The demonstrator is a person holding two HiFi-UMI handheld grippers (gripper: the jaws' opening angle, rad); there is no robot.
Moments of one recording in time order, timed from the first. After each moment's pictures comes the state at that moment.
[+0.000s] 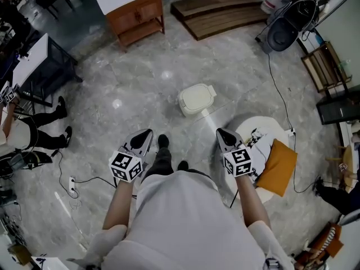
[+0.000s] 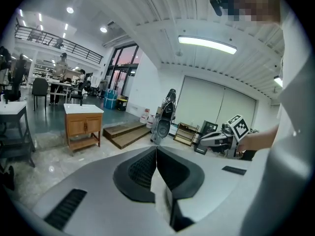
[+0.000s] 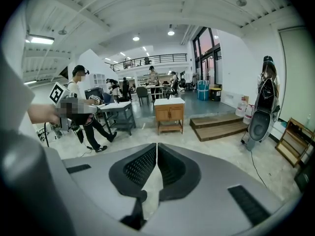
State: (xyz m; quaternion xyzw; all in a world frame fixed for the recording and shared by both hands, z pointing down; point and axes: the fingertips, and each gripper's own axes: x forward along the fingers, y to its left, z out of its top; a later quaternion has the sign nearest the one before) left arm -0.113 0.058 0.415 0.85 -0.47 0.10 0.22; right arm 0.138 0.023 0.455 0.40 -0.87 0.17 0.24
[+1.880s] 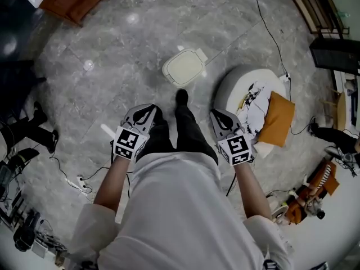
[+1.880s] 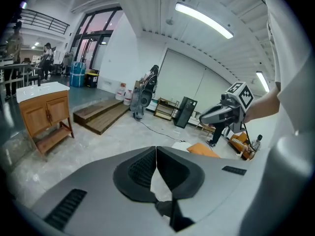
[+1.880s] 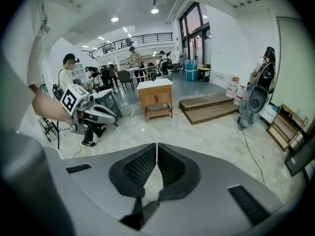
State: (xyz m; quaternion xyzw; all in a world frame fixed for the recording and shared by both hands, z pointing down) left arm -0.093 -0.124 0.561 0.90 -0.28 0.22 0.25; right arm 0.094 -0.090 0.526 0.45 -0.80 0.25 0.32
